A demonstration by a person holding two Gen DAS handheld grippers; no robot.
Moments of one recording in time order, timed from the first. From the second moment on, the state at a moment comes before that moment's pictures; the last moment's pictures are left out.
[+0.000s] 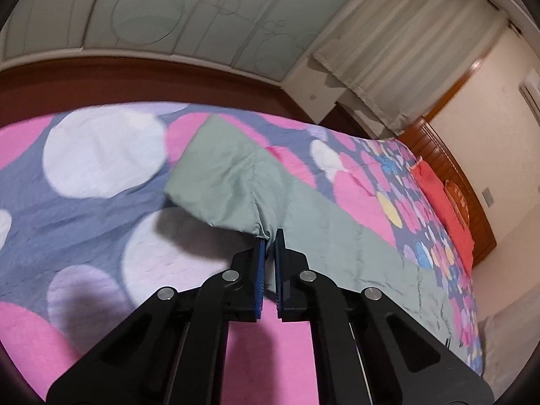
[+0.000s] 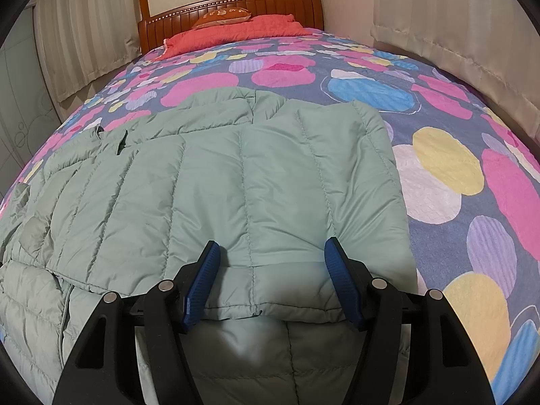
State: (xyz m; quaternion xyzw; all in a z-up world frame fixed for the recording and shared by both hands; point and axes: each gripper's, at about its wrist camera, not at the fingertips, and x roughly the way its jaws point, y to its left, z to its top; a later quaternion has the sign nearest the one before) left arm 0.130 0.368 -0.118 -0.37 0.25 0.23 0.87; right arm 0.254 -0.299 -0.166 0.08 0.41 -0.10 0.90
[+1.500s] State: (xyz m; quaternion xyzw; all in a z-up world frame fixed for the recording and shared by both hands) left arm 0.238 -0.070 -0.114 -0.02 0.38 -0.10 0.92; right arm 0.254 -0.302 -0.165 0.11 0.39 -0.09 0.91
